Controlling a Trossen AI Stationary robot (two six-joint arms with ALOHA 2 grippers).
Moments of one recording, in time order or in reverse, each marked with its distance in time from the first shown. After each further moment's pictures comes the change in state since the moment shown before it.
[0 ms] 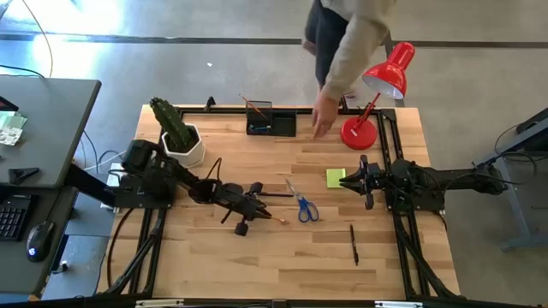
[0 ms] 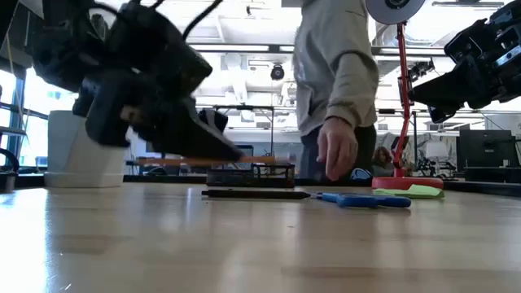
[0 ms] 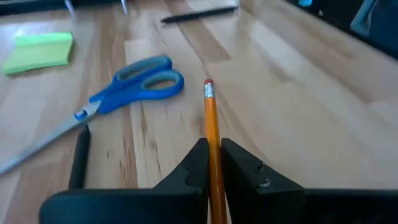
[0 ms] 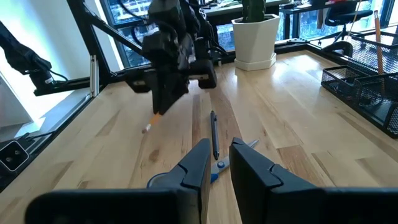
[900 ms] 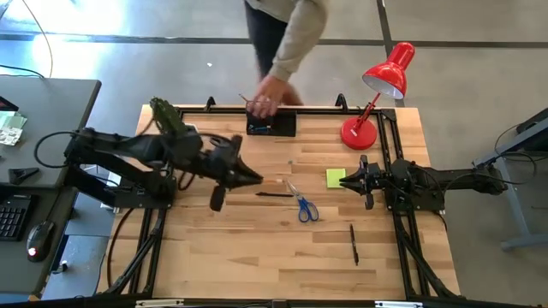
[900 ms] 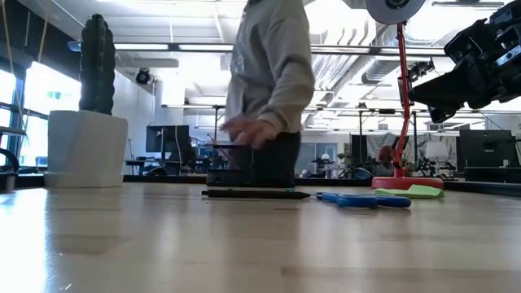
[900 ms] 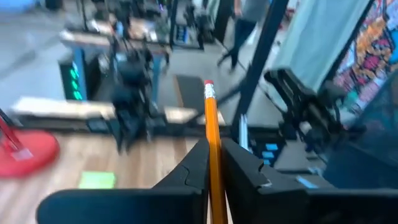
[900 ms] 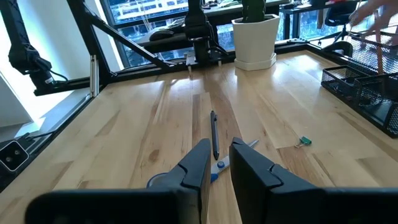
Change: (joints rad) left arm 0.000 -0.609 0.763 -1.125 -0.072 -0.261; right arm 0.000 0.000 0.000 0.000 0.000 0.000
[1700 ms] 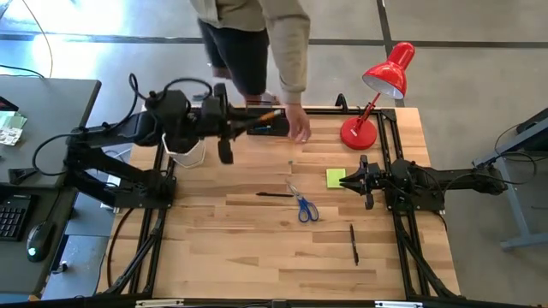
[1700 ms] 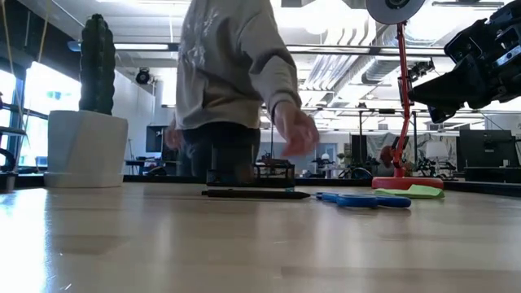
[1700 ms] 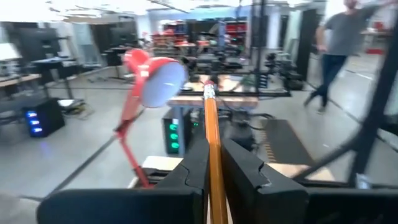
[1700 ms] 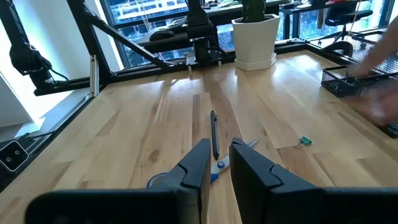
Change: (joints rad) left arm 0.254 0.001 0.151 0.027 -0.125 0.214; right arm 0.000 0.000 0.000 0.000 0.000 0.000
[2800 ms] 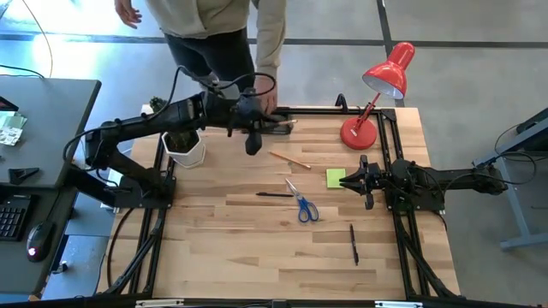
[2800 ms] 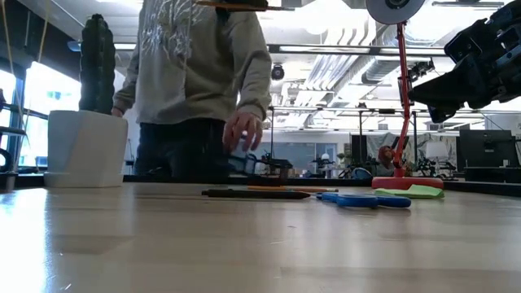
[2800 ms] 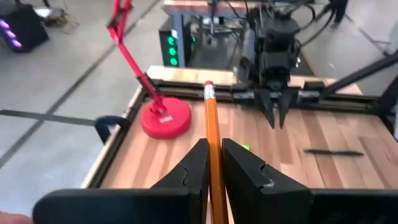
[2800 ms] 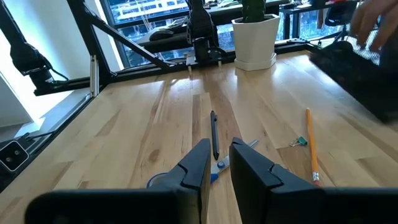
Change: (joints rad) left arm 0.229 0.225 0.002 -0.173 0.238 0.041; right arm 0.000 0.000 0.000 0.000 0.000 0.000
